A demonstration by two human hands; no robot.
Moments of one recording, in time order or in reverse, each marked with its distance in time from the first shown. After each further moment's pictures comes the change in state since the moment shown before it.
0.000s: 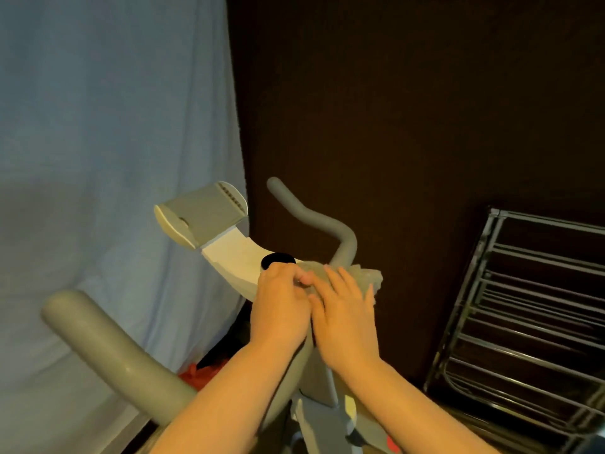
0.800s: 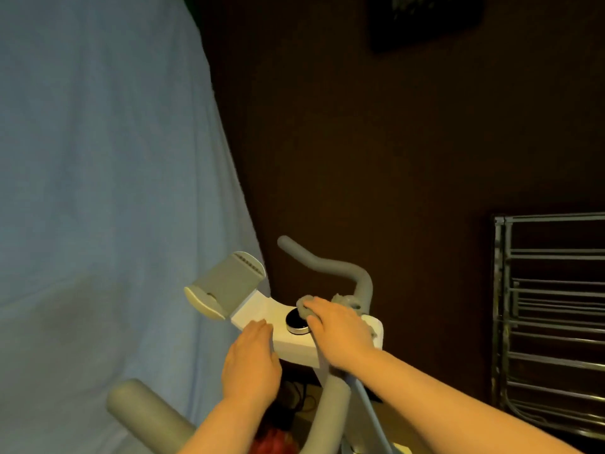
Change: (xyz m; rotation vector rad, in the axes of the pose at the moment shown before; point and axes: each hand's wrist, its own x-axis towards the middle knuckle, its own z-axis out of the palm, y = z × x) left_hand 0.024 -0.057 -0.062 0.543 -0.118 0.068; right_hand 0.056 -0.030 -0.002 0.106 -0.076 -0.023
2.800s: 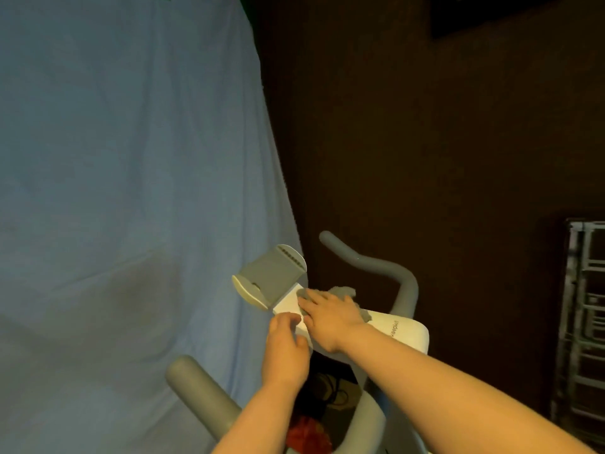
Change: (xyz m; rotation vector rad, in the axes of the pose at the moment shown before) left_hand 0.011 -0.019 0.013 -0.462 0.120 -0.161; right_hand 0.062 -0.040 0.042 -0.368 -0.323 -0.288
